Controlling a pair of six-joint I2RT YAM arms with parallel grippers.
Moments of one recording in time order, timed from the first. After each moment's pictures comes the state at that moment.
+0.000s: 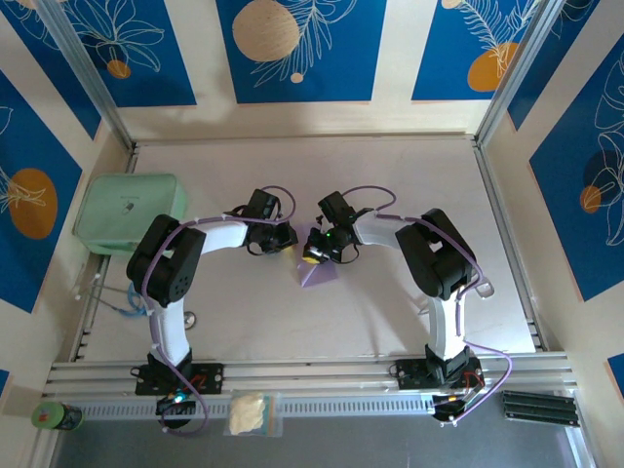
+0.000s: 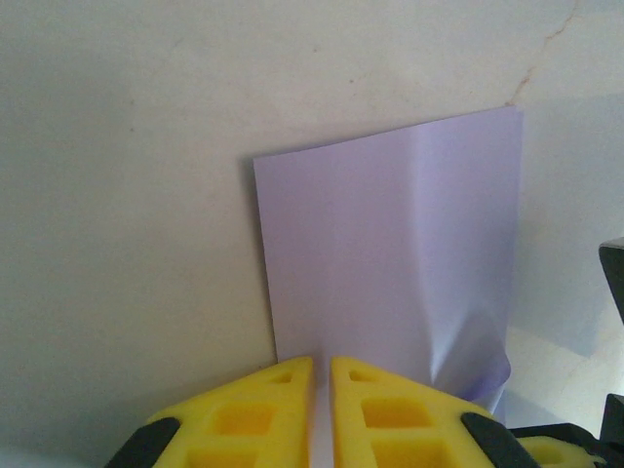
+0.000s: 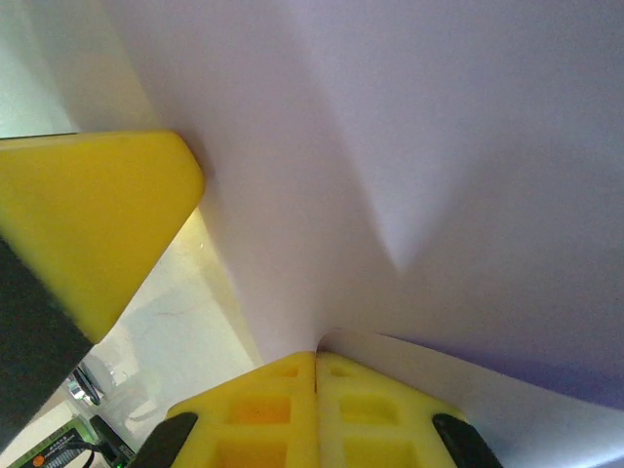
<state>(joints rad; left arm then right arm) -0.49 1.93 1.10 -0.17 0.38 -0.76 0.59 1.98 1.18 -0.34 -0.52 0.85</state>
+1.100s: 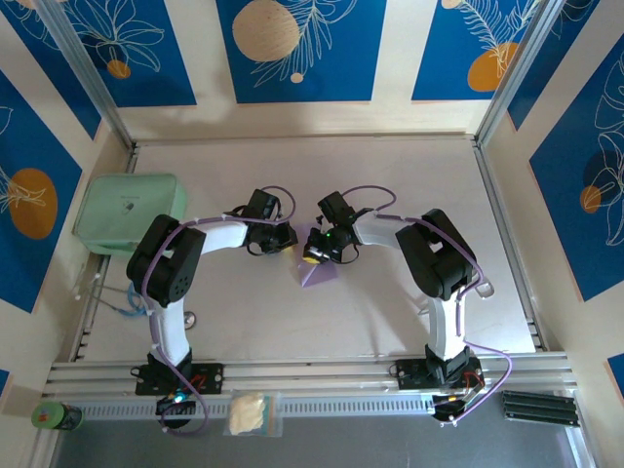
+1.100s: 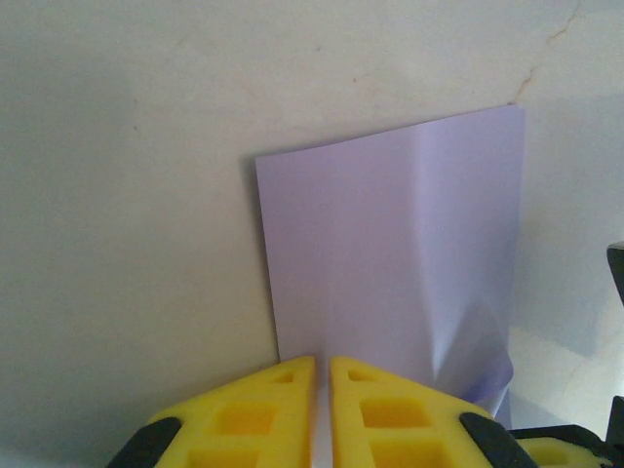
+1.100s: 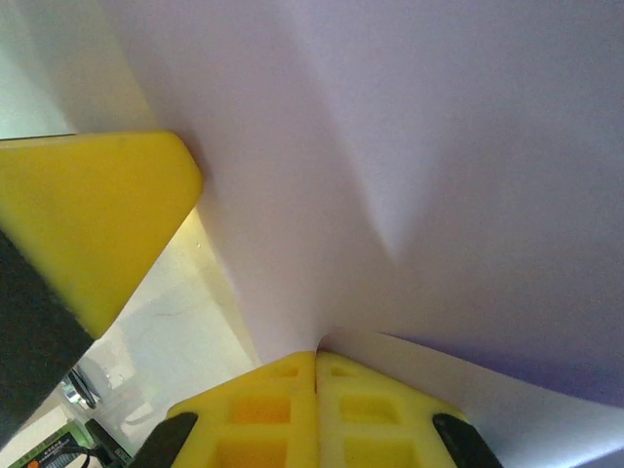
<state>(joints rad) -0.49 1.93 1.10 -0.17 0.38 -0.76 0.60 1.98 1.18 -0.34 -0.50 0.85</state>
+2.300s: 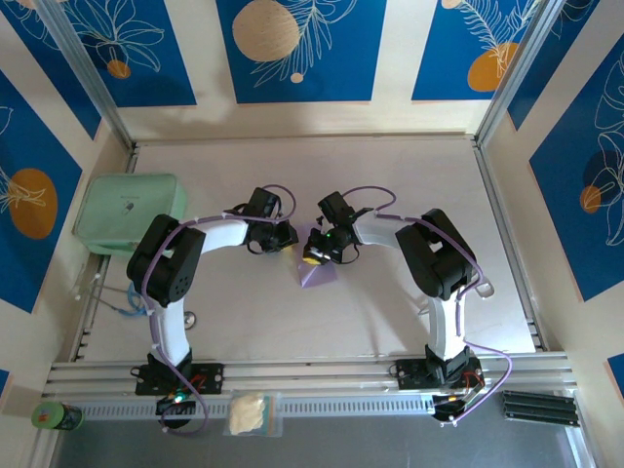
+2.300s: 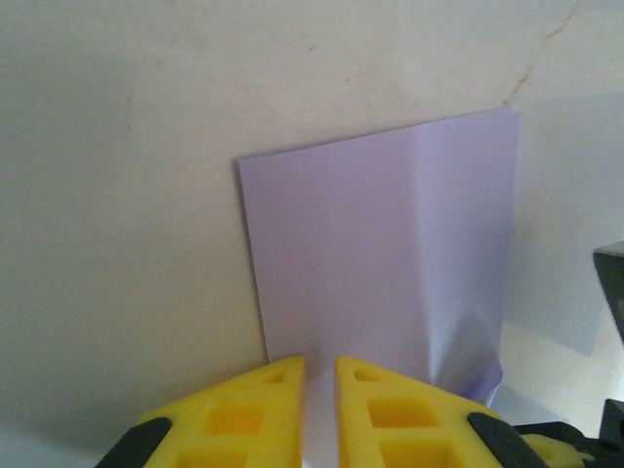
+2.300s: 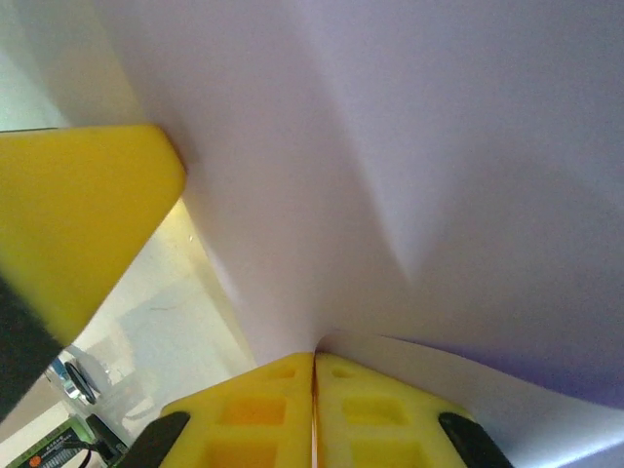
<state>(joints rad) -0.49 1.93 1.13 -0.21 0.38 -0.76 0.59 1.98 1.19 -0.36 -0.52 0.85</state>
